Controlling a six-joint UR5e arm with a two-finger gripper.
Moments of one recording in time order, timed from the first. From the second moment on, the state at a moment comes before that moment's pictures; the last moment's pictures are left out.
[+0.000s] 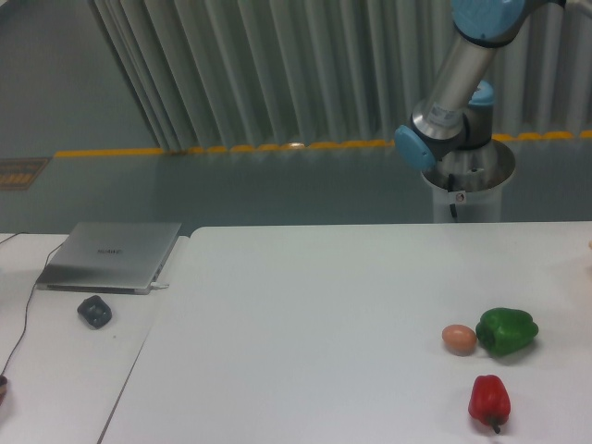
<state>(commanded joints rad) 2.96 -2.03 -1.50 -1.20 1.49 1.72</state>
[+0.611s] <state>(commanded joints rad) 2.96 -2.04 -1.51 -1.20 1.49 1.72</state>
